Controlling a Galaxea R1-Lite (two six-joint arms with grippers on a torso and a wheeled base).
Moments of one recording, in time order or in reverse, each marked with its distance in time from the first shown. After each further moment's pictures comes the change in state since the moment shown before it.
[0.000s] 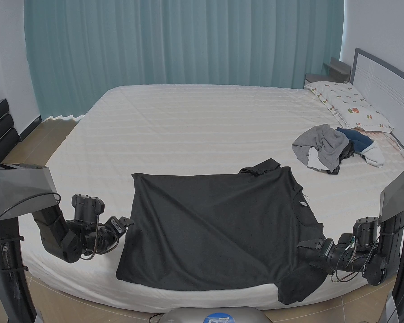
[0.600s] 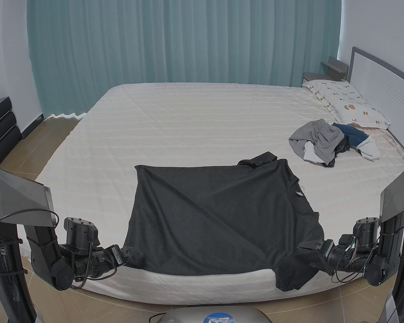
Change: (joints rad) left arm -0.053 0.001 0.271 -0.210 -0.065 0.223; right arm 0.001 -0.001 0.009 0.000 -0.001 0.000
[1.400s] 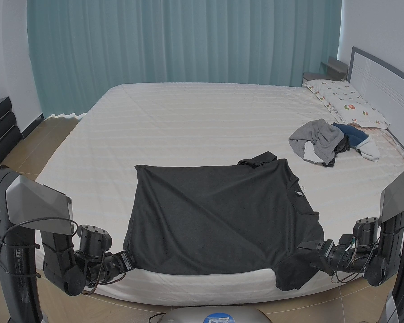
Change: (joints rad) left arm -0.054 0.095 -0.012 -0.061 0.086 -0.004; right arm 0.000 -0.004 0.004 0.000 -0.001 -0.001
